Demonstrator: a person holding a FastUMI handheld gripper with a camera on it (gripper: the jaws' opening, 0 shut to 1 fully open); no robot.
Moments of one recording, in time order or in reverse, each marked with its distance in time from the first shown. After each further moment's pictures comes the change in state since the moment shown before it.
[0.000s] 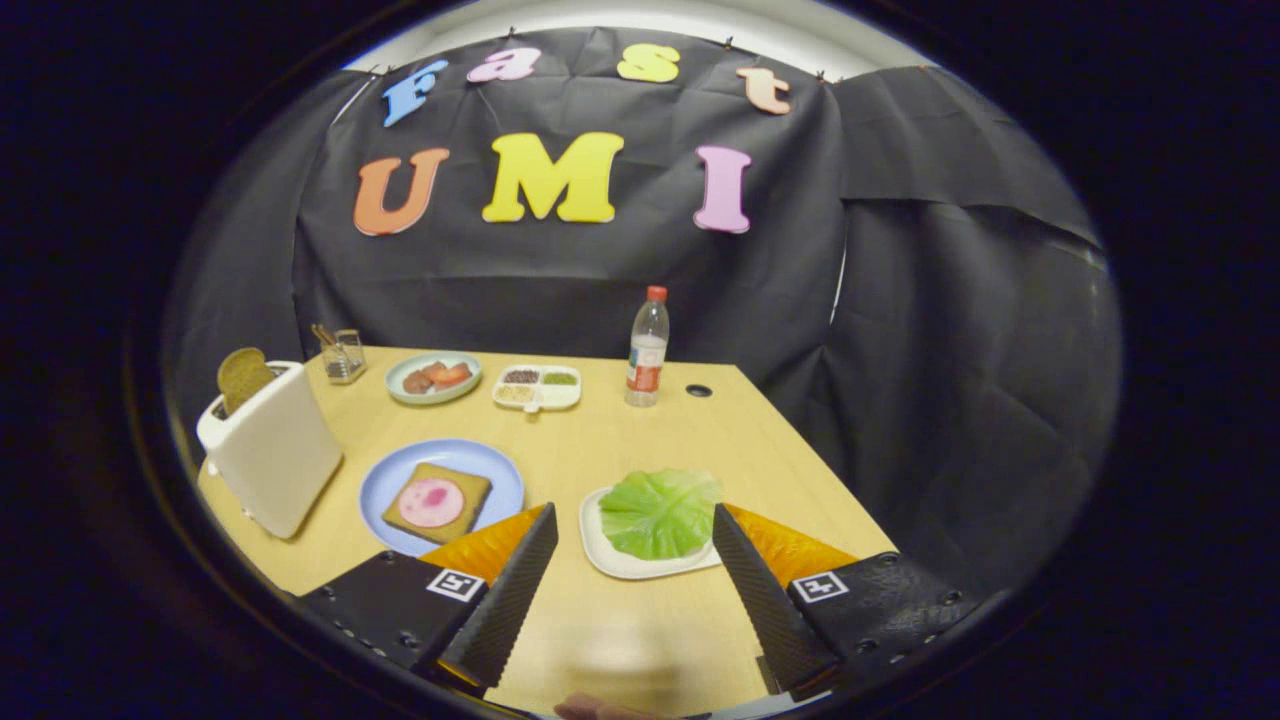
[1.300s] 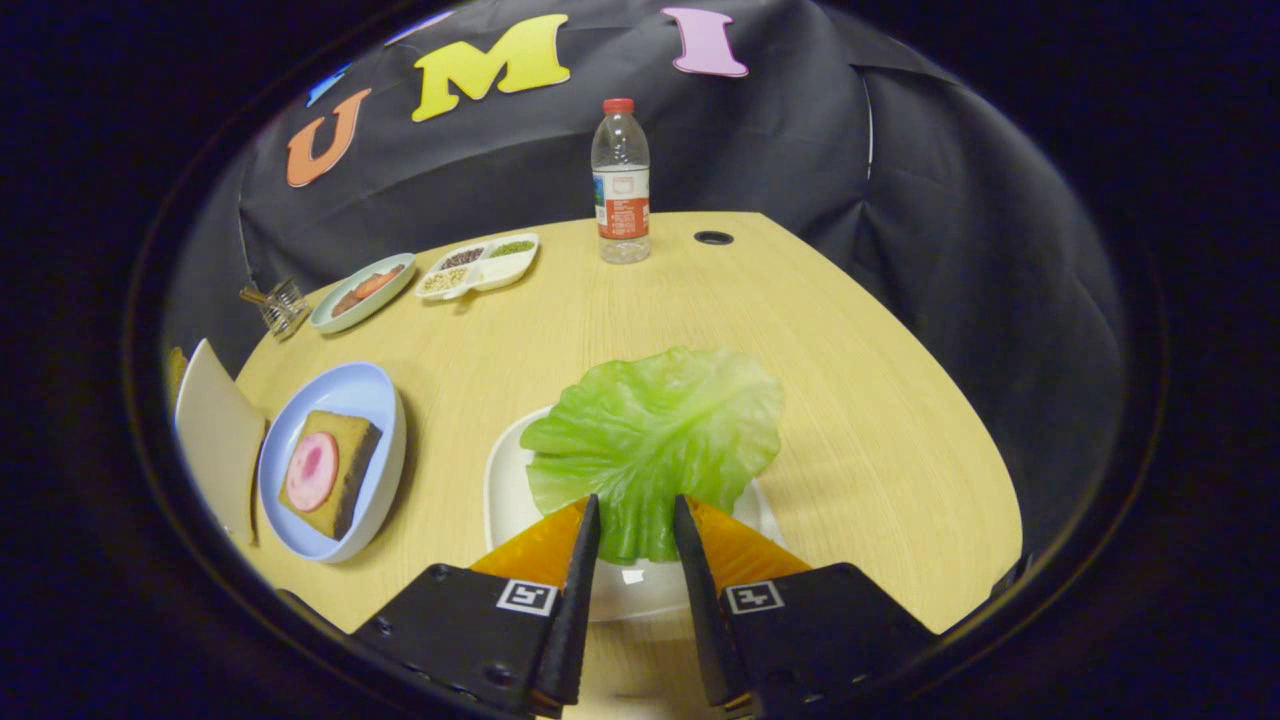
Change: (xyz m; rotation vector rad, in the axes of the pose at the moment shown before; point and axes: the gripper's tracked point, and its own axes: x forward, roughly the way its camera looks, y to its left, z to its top) arm 0.136 -0.007 -0.075 0.124 0.356 0.116
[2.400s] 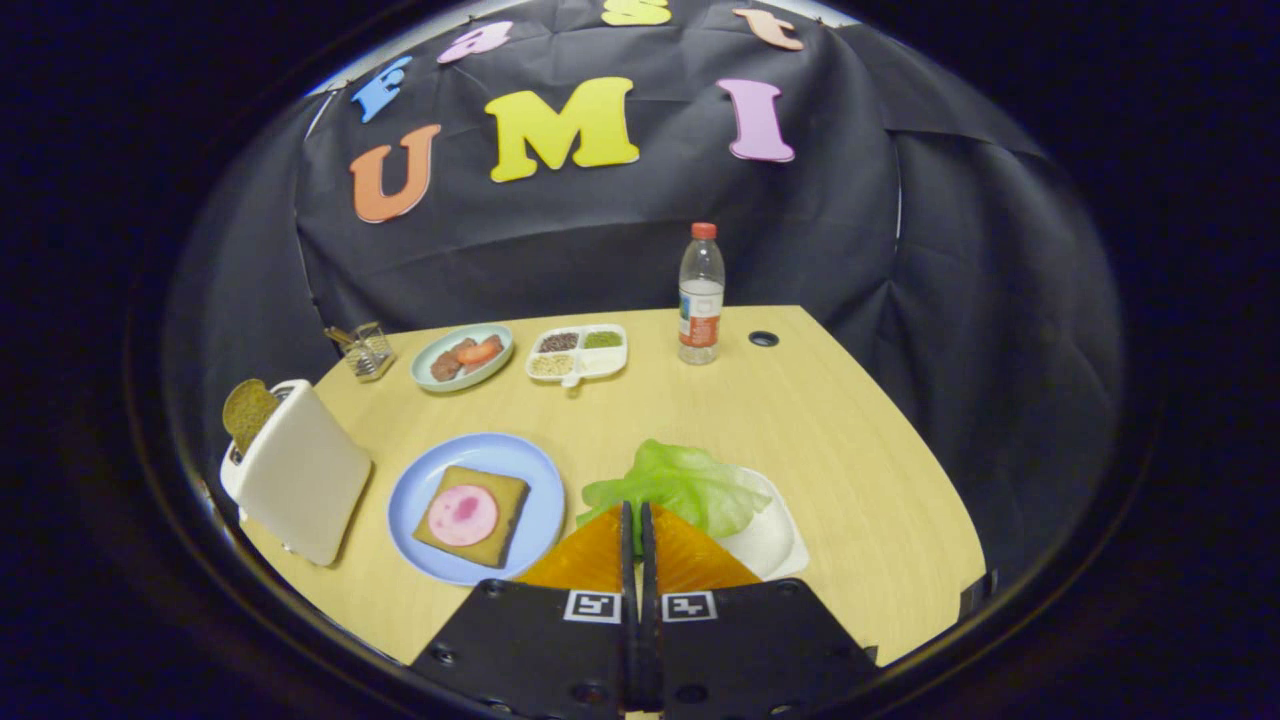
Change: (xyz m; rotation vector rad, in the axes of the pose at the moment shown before) arm -0.128 0.089 0.049 -0.089 -0.191 0.096
